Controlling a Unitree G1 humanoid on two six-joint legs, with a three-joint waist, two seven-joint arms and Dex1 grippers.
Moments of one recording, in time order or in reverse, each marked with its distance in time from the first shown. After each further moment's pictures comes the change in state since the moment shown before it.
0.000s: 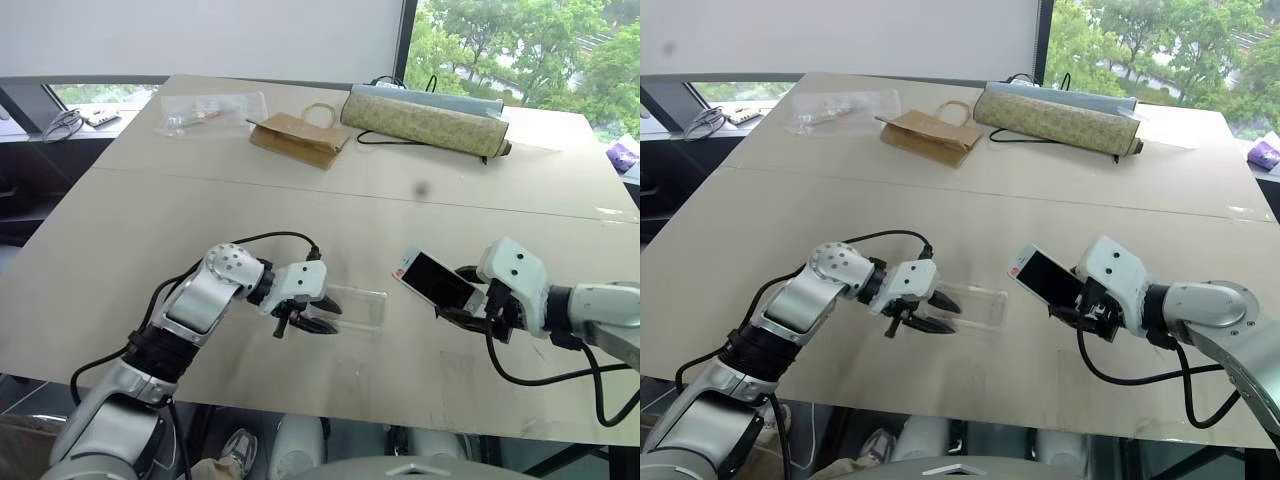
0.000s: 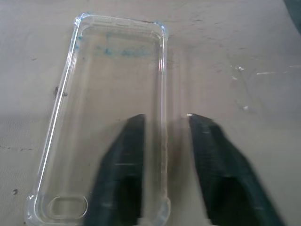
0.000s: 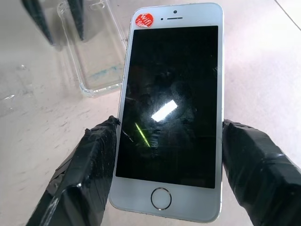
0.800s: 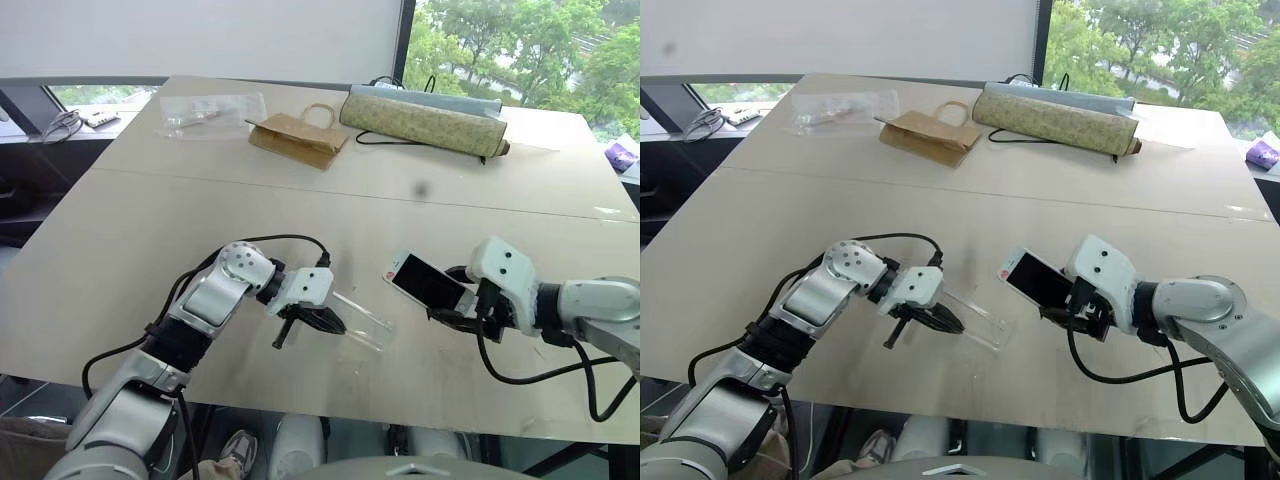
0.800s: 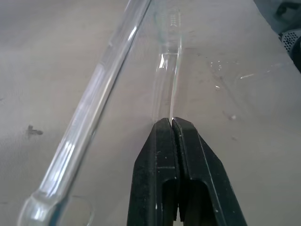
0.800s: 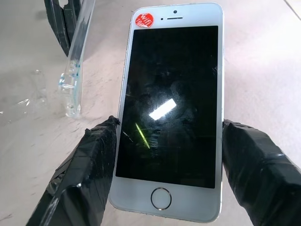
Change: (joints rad) left arm -0.037 -0.035 -0.040 0.092 -0.012 -0.094 -0.078; right arm -0.057 0.030 0.038 -0.022 -0.002 0.060 0.013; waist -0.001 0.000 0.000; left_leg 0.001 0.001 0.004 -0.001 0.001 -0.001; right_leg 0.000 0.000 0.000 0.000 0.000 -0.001
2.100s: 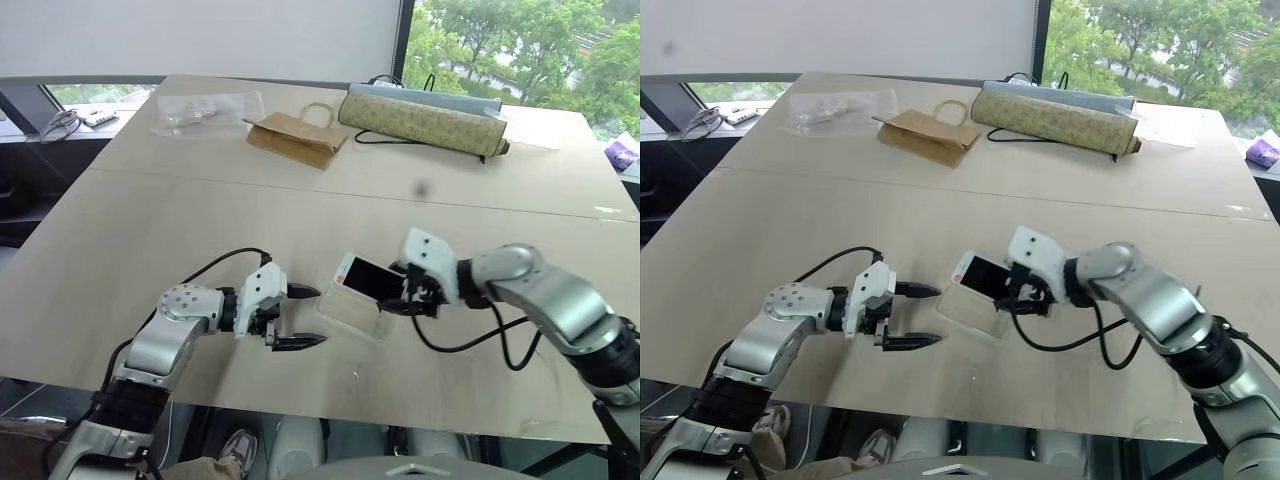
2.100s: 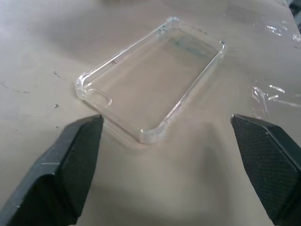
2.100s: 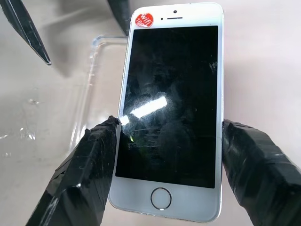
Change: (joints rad) left arm 0.317 0.030 0.305 -0.107 -0.195 0.033 0.227; right arm -0.335 0.187 0.347 0.342 -0.192 -0.091 0.139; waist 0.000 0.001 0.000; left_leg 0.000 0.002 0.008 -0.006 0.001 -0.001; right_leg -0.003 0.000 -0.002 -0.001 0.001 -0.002
